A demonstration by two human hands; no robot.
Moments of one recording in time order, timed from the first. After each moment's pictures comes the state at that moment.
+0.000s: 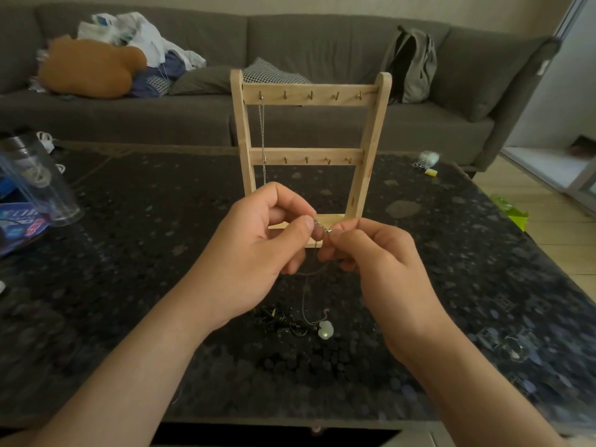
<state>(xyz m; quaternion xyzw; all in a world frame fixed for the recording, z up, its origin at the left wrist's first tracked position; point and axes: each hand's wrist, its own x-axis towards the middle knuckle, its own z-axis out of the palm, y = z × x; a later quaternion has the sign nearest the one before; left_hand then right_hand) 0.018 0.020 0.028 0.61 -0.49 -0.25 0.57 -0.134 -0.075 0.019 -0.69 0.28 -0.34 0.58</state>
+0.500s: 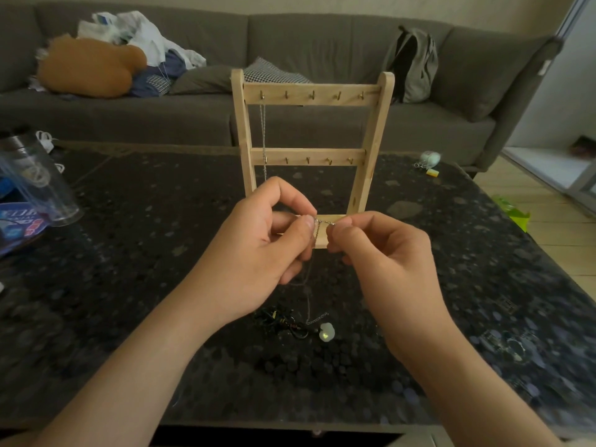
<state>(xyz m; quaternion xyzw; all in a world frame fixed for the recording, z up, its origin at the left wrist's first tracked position) 0.023 0.019 0.028 0.62 -0.52 -0.23 0.54 -0.133 -0.074 0.020 -0.68 0.29 -0.40 0.55</state>
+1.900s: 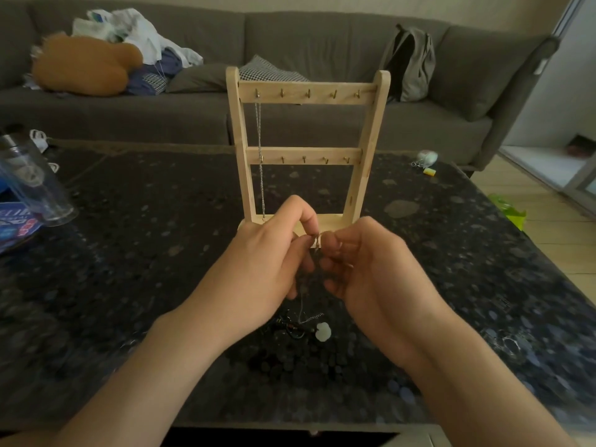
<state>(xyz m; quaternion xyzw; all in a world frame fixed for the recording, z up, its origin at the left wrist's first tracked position) 0.018 0.015 0.013 0.70 -0.60 -0.07 0.38 -0.129 -0.076 0.023 -0.53 0.31 -0.23 0.75</state>
